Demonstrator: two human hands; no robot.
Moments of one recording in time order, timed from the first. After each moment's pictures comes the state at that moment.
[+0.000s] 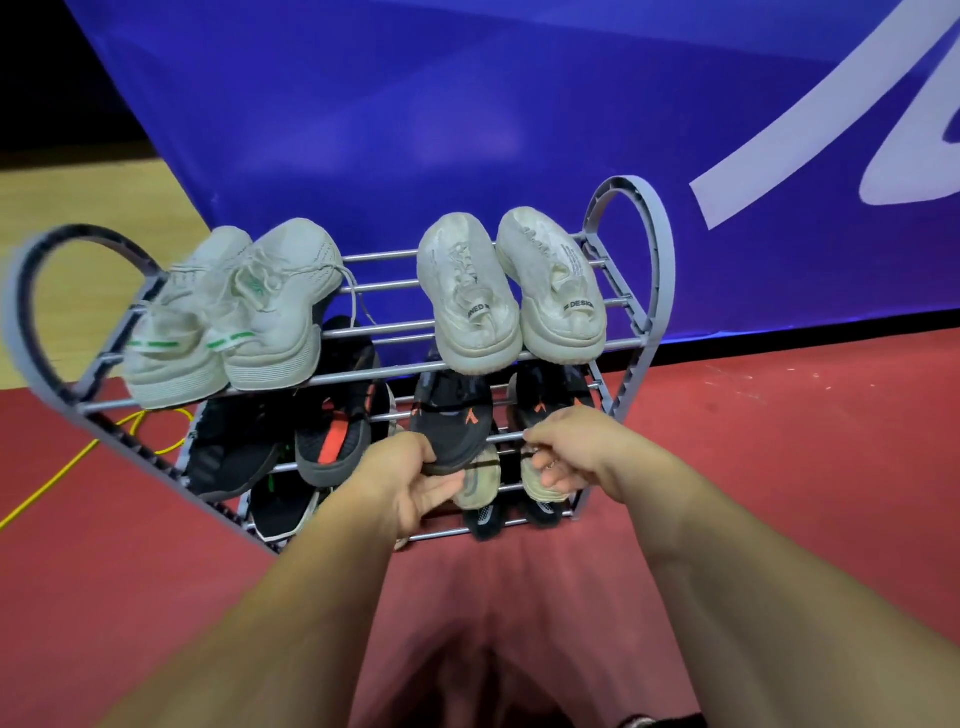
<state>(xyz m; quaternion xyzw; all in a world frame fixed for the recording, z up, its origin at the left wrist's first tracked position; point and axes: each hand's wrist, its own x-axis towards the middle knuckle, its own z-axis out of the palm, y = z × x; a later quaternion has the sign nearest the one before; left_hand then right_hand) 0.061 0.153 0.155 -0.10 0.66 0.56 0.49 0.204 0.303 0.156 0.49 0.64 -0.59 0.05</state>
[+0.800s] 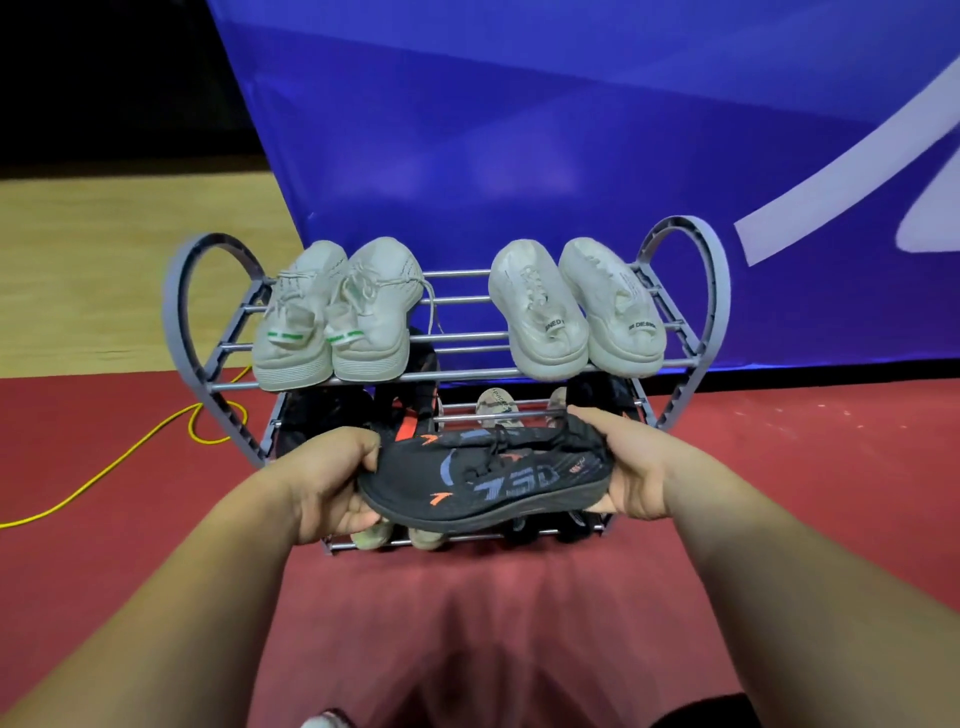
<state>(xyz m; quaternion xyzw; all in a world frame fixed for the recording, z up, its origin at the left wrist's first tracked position) 0.001 0.034 0.232 0.00 0.74 0.41 0.54 0.208 0.269 0.191 0.47 0.43 -0.77 0.05</state>
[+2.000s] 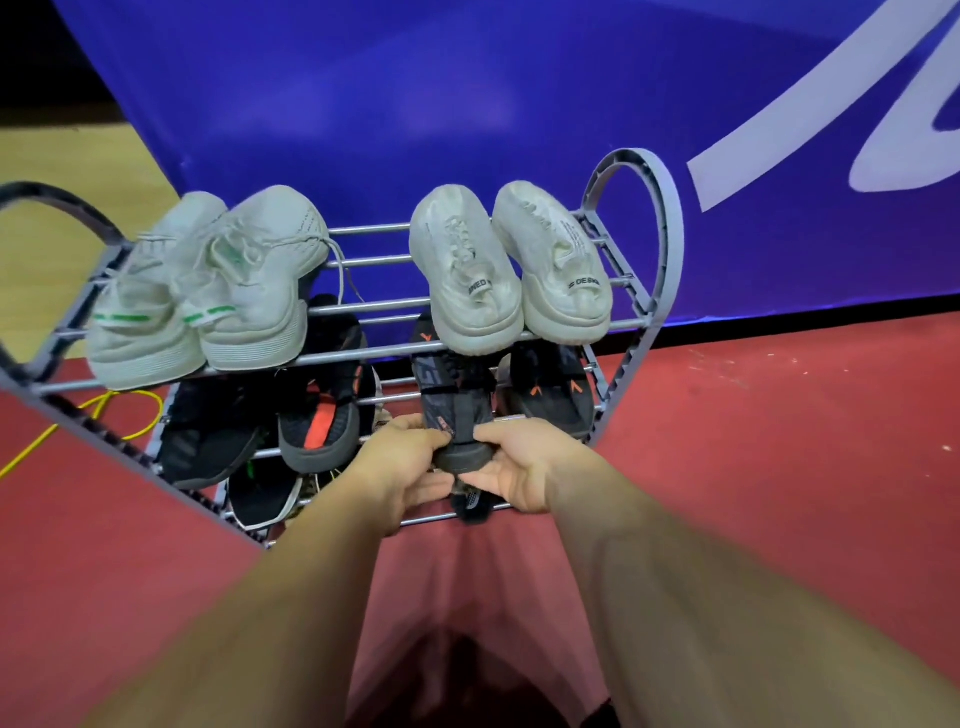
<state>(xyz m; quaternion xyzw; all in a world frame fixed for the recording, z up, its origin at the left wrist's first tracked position) 0.061 0.155 0.135 0.05 0.72 0.51 0.48 0.162 0.255 0.124 0.45 0.31 -0.84 -0.04</state>
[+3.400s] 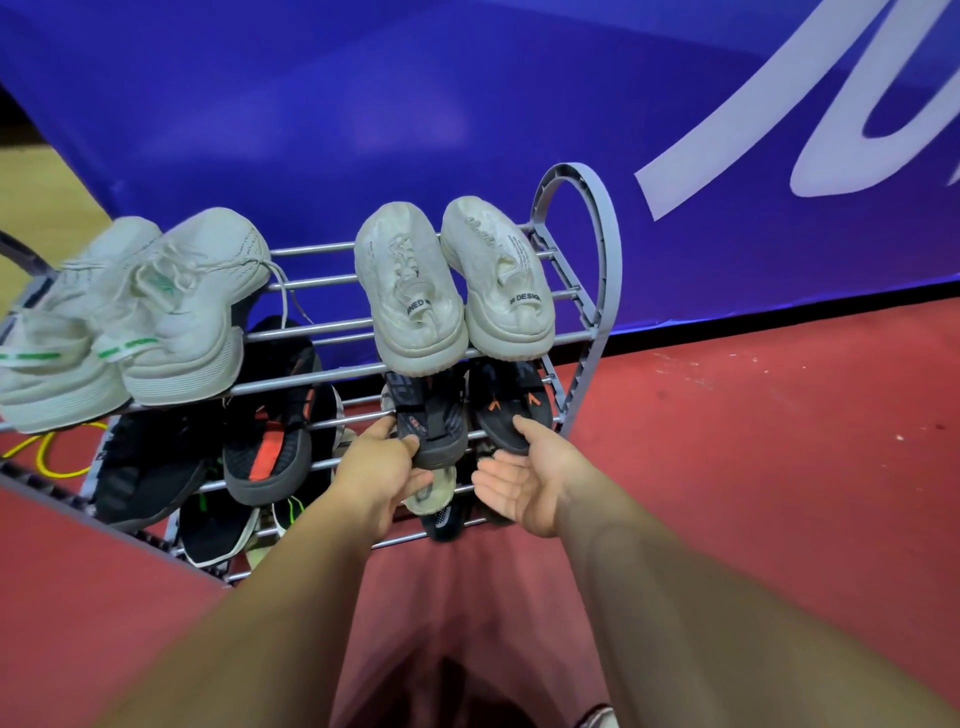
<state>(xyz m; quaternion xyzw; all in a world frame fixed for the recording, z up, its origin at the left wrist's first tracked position) 0.070 0.190 0.118 0.03 0.69 0.57 0.45 0.213 0.288 0.128 0.55 0.19 -0.81 -0.10</state>
